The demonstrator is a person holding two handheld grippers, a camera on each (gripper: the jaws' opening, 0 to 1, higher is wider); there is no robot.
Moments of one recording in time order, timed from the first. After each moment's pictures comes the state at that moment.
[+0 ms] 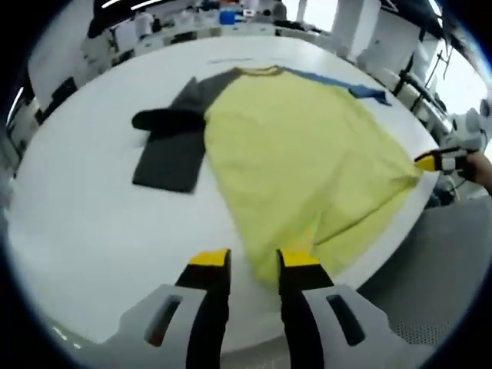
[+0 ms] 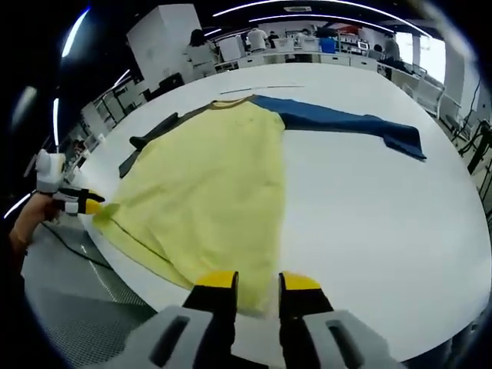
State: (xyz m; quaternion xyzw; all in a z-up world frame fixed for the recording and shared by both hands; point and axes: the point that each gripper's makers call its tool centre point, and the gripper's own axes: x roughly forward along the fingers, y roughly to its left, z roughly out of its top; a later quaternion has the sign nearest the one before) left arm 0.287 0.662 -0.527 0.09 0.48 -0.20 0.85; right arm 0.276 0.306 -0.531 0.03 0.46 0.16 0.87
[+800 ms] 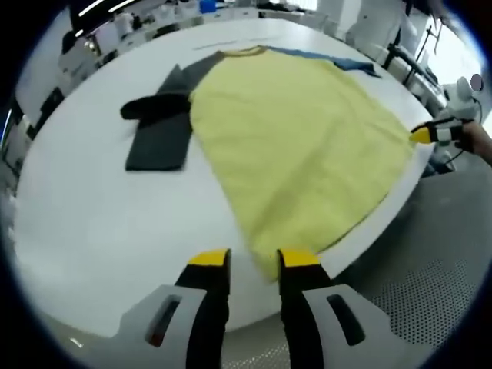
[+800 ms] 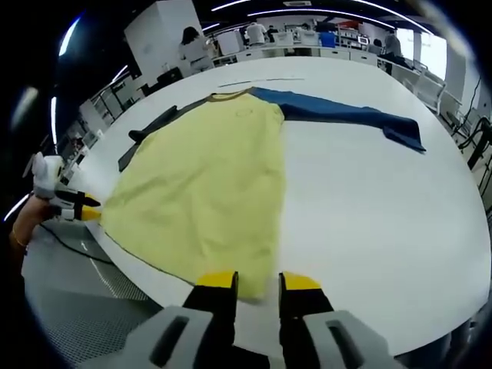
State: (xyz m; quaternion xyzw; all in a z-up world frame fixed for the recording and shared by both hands) left arm 0.266 0.669 -0.538 0.11 0.51 -0.20 0.83; right arm 0.265 0.306 -0.537 0.03 0.48 0.16 0.86
